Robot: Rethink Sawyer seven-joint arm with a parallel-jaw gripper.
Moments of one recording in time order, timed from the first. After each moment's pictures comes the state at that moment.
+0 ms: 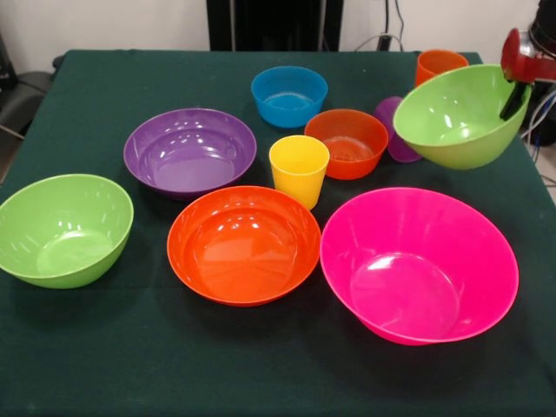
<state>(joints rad) 0.28 -0.40 -0.19 1.27 0.20 0.89 1.92</state>
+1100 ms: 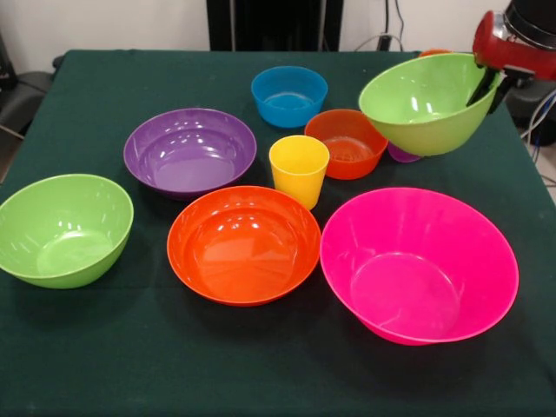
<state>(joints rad) 0.32 -0.40 -0.32 1.26 0.20 0.90 1.93</state>
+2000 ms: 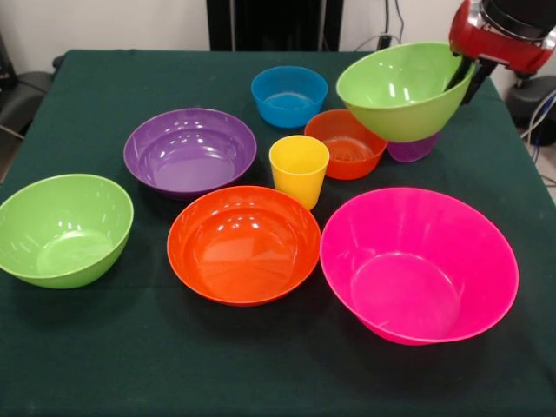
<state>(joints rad) 0.32 -0.41 -0.35 1.31 0.20 0.90 1.93</state>
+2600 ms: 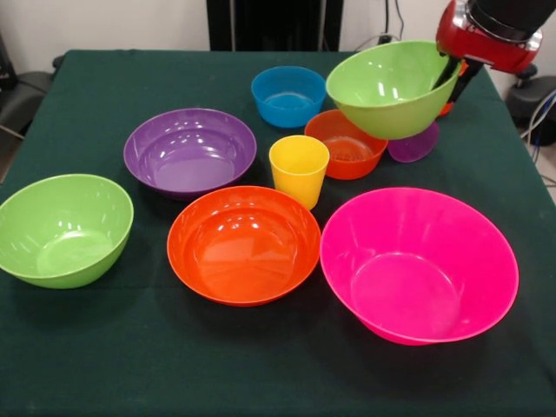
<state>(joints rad) 0.31 -0.41 -0.35 1.33 0.20 0.90 1.93</state>
